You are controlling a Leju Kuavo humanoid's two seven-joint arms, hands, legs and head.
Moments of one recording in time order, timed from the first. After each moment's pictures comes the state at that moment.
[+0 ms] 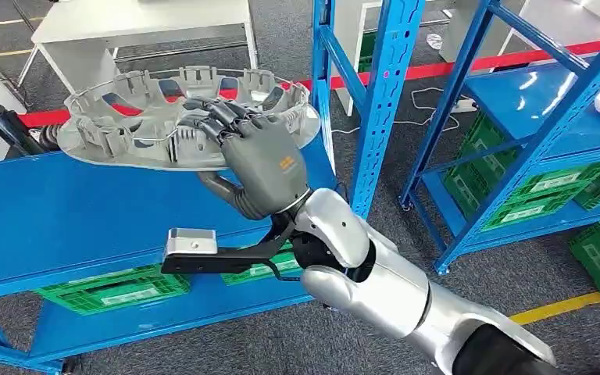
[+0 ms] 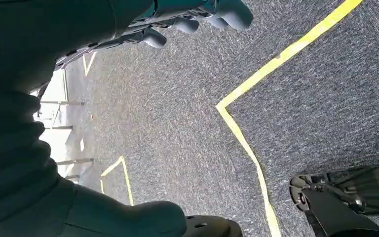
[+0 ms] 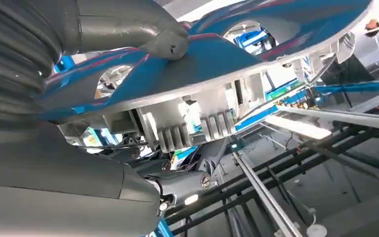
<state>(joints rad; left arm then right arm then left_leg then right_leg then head) -0.14 -0.12 0.60 -0.18 -1.14 0.18 0.12 -0.72 0.06 0.86 -1.45 0.90 -0.25 -0.07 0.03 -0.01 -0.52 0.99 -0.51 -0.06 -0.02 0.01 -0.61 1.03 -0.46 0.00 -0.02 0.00</state>
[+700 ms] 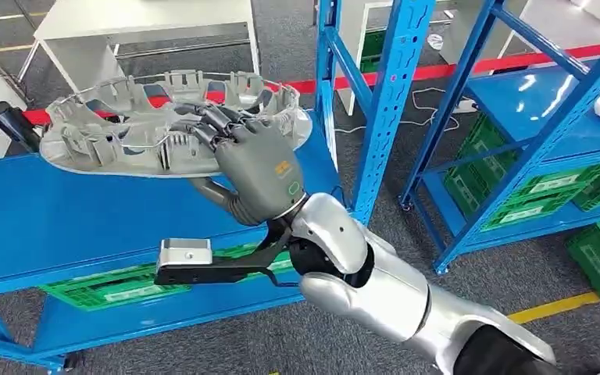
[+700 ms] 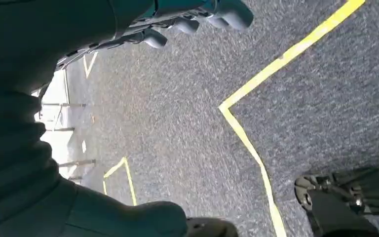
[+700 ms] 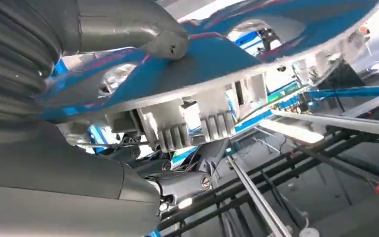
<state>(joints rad) -0.14 -0.12 0.60 -0.18 -1.14 0.17 0.12 -0.72 0.06 0.90 -1.47 0.88 -0.25 -0.05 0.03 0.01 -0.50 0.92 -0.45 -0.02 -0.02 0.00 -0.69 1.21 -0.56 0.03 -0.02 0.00</state>
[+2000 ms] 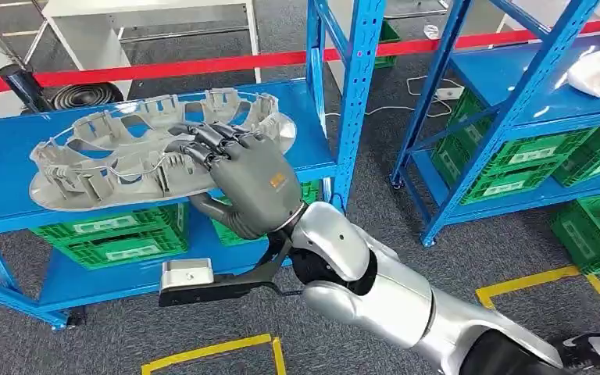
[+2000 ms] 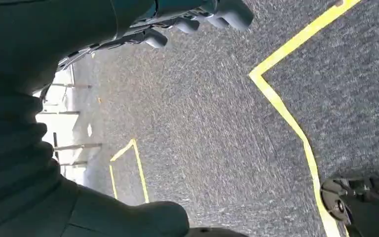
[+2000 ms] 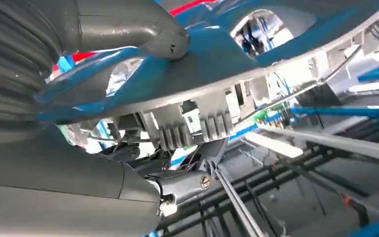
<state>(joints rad) -0.14 -0.13 0.63 -0.18 -1.14 0.18 0.13 -0.71 0.04 0.92 -1.50 0.87 -0.21 -0.08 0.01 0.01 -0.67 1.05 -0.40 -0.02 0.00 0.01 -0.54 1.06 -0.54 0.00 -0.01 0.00</state>
